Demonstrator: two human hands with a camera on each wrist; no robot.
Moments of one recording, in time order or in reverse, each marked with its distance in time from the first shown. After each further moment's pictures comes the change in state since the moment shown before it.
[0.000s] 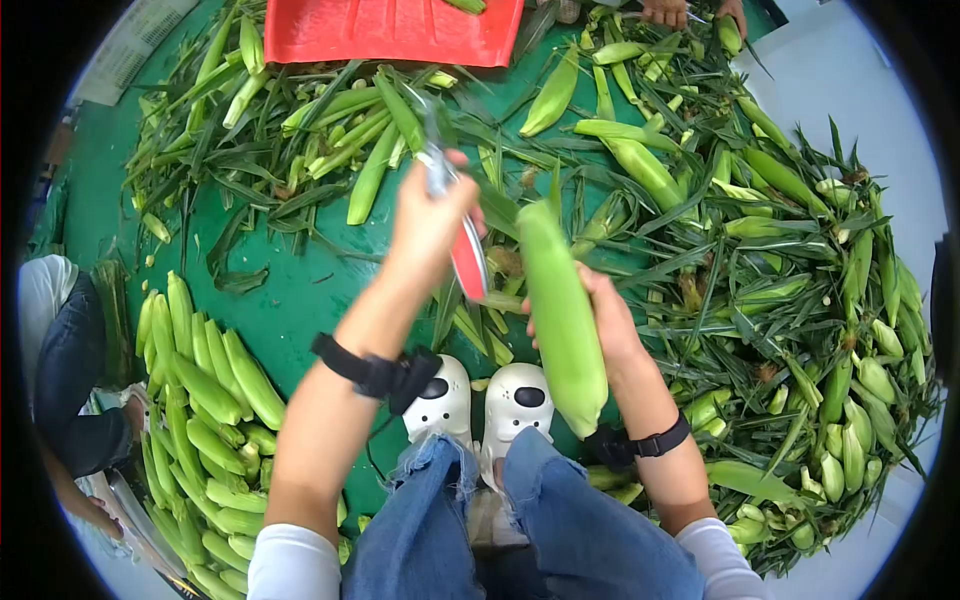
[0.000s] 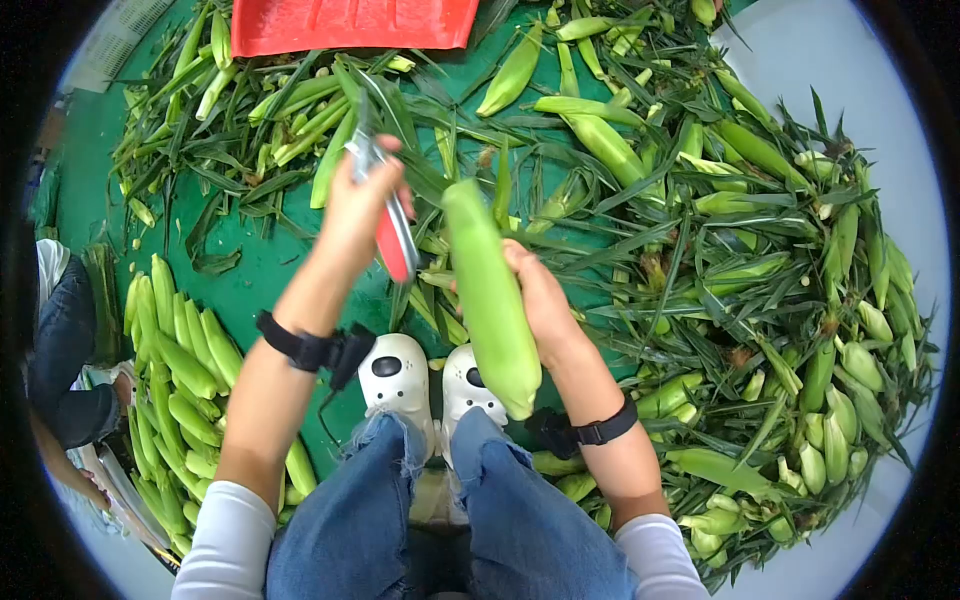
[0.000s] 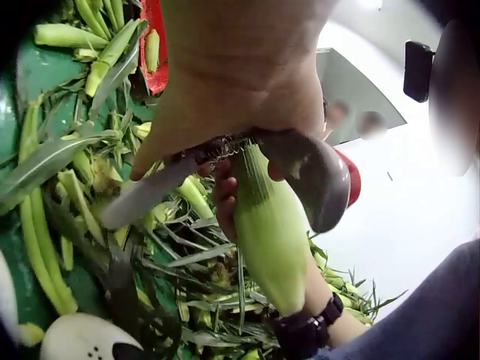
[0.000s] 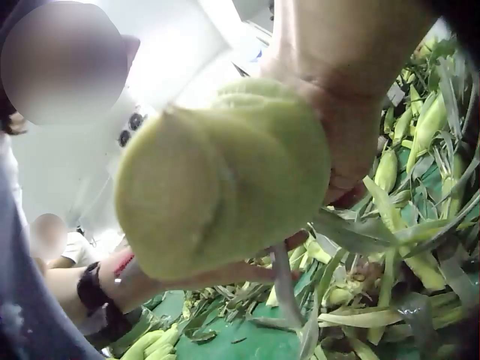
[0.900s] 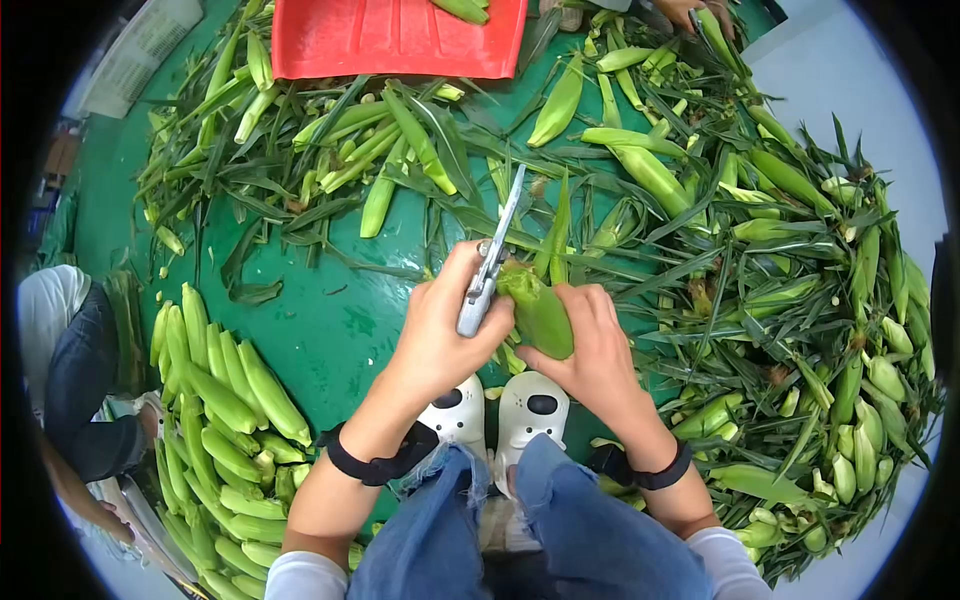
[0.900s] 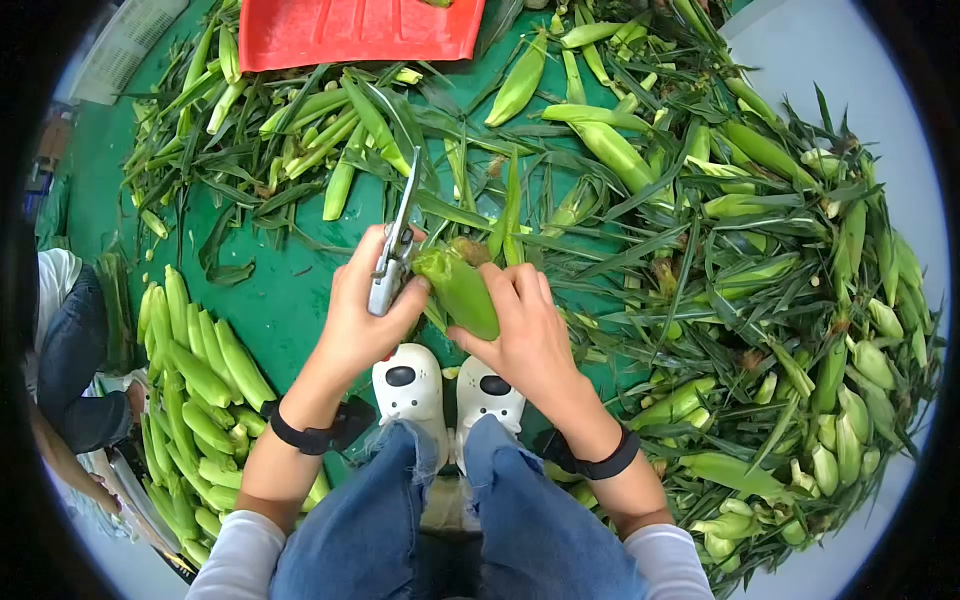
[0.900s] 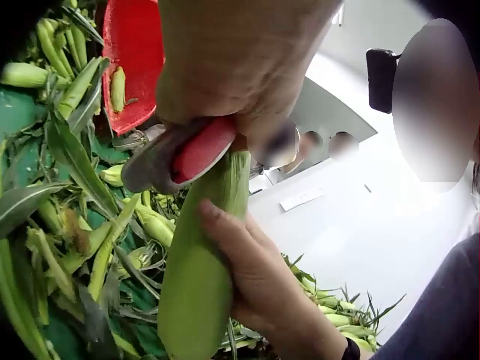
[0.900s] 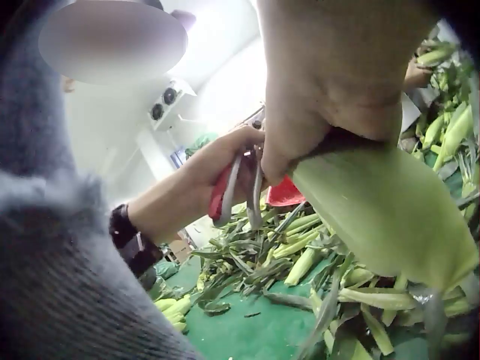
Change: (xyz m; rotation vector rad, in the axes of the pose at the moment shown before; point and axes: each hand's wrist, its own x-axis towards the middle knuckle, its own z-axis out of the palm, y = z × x) left_hand -0.090 0.029 0.004 0.622 -0.118 0.296; right_hand -0.023 0.003 0.035 -1.418 0.261 -0.669
